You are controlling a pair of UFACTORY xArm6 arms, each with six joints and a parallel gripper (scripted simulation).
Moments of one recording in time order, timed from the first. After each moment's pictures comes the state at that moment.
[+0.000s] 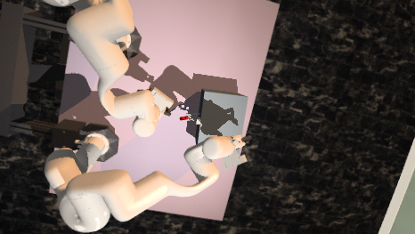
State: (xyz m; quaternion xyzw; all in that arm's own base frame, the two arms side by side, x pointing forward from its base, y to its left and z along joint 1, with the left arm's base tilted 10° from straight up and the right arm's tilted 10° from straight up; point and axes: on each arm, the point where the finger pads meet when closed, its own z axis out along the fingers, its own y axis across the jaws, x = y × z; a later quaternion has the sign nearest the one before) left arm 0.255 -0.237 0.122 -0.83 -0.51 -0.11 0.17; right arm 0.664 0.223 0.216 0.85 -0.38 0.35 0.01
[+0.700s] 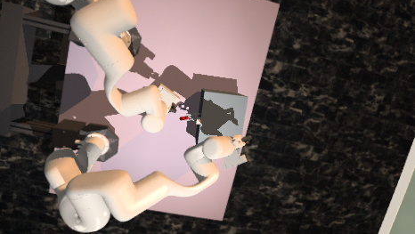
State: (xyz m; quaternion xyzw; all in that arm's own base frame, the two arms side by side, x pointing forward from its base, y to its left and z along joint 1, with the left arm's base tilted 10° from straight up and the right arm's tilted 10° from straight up) left arm 0.273 -0.221 0.126 -0.83 -0.52 -0.10 0.17; right arm 0.664 0.223 0.216 0.85 -0.38 0.35 0.01
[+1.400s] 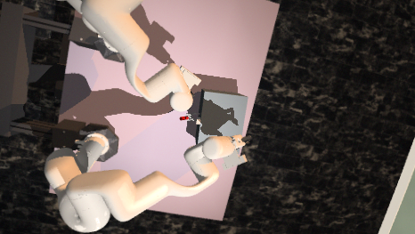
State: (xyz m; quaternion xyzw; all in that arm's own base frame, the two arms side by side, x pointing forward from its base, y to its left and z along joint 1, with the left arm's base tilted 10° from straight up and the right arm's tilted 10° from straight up) left arm 0.326 -0.149 0.145 -0.82 -0.55 -0.05 0.16; right arm 0.664 0.223 0.216 0.85 -0.38 0.35 0.01
